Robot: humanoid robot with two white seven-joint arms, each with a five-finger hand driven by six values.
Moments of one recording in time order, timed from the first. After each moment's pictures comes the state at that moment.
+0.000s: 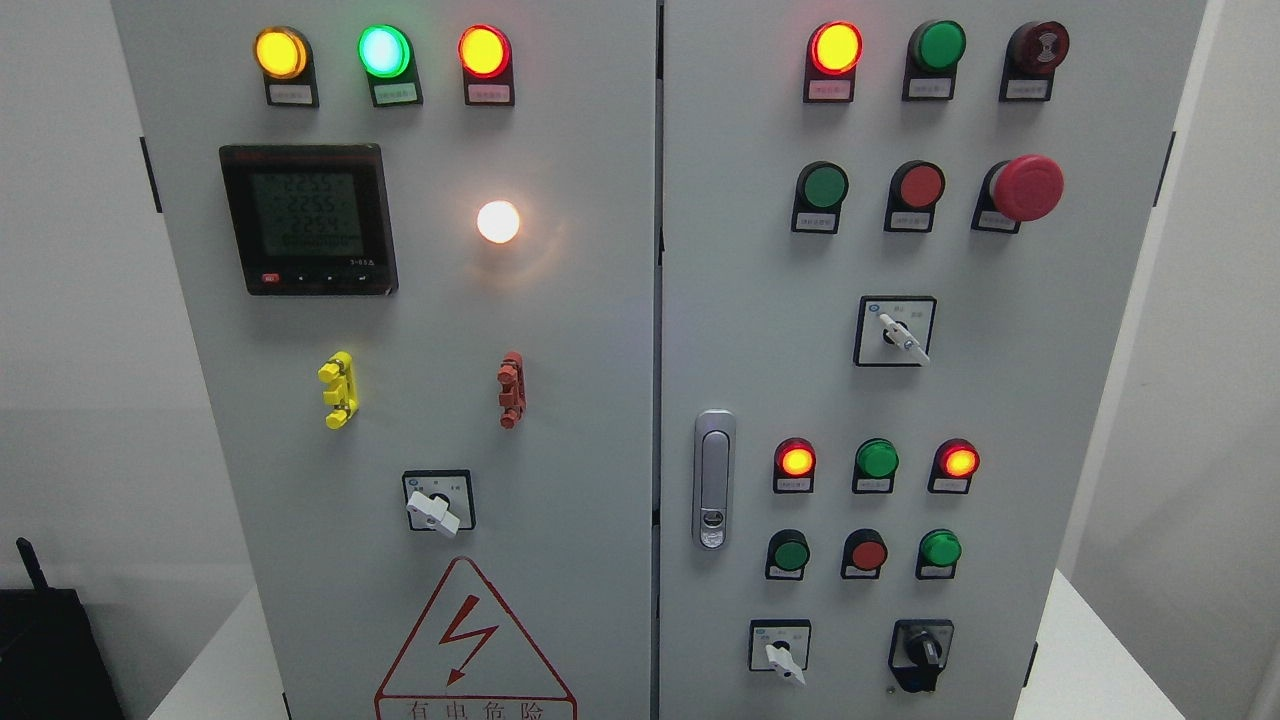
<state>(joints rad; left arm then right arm) 0.05 -0.07 -0.01 -0.11 0.03 -0.03 -0.03 0.24 0.07 0.02 -0.48 0.00 -0.12 0.17</state>
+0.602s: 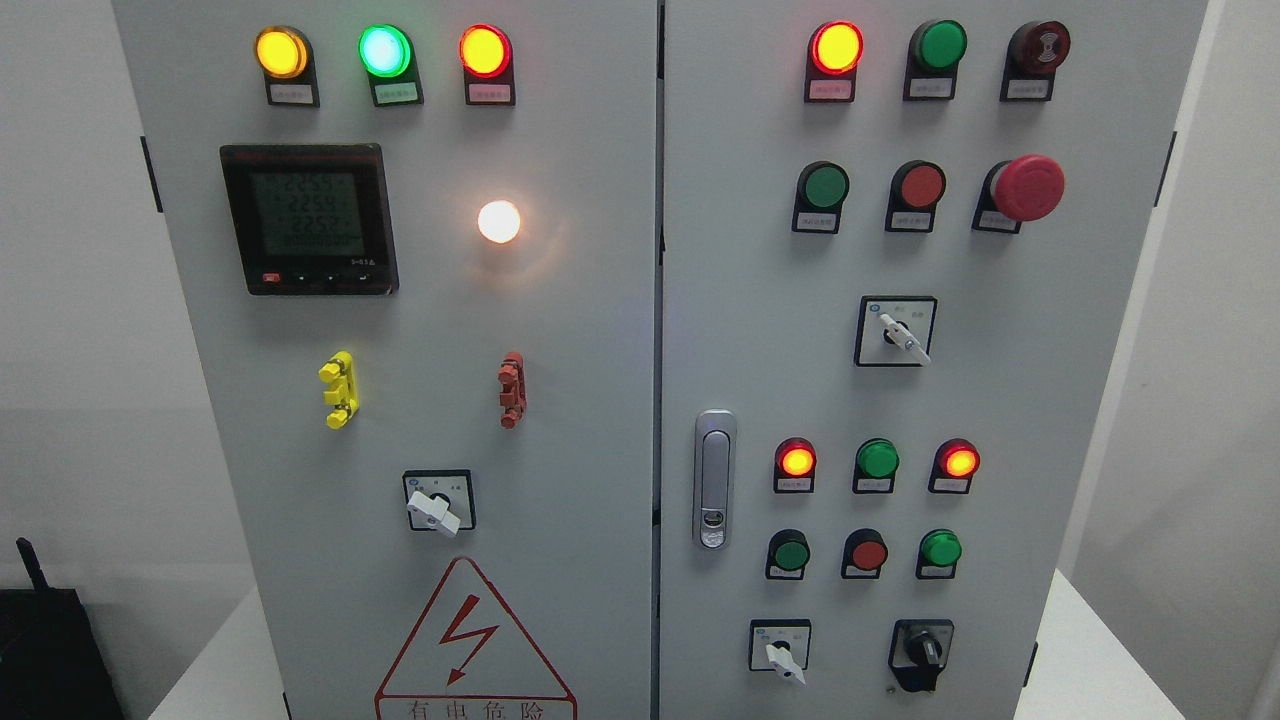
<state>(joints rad) 0.05 -0.07 -0.01 -0.11 0.03 -0.03 -0.03 0.29 0.09 -0.01 -0.71 -0.03 -0.14 0.16</state>
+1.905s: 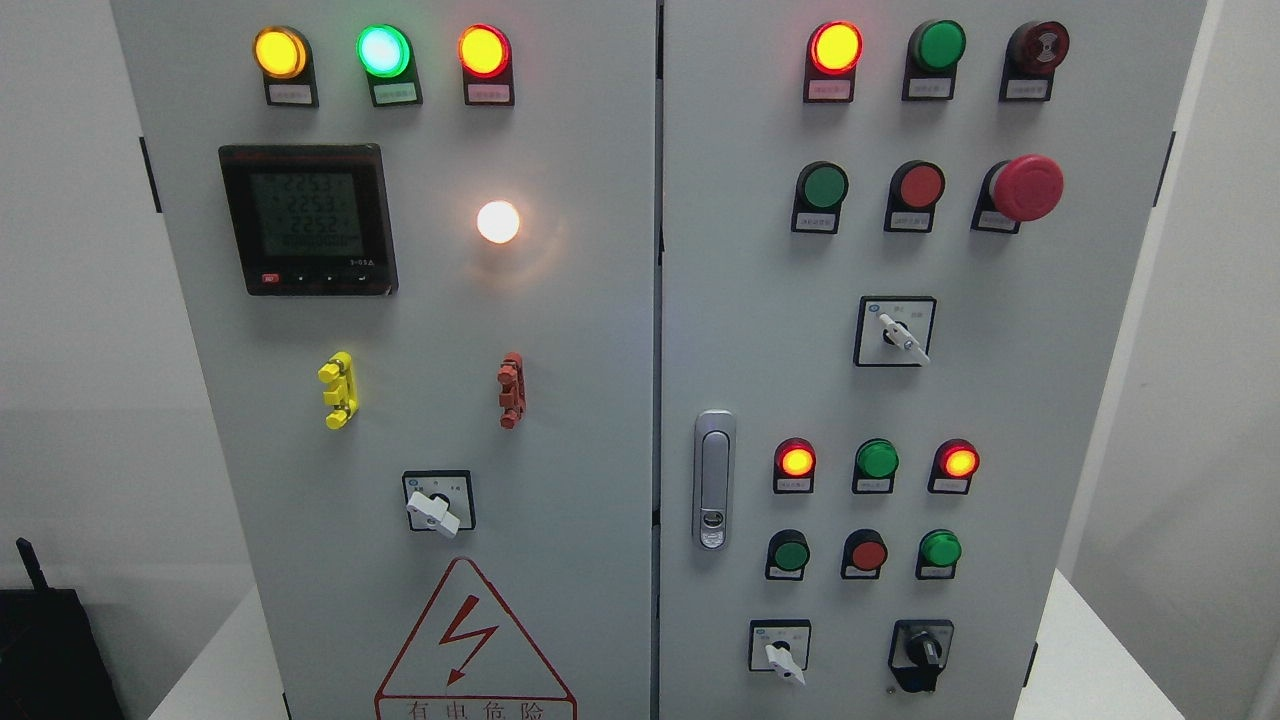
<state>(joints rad) 0.05 -0.07 -0.01 -0.11 0.03 -0.03 -0.03 0.30 0.08 -0.01 -0.96 -0.07 -0.46 0.09</state>
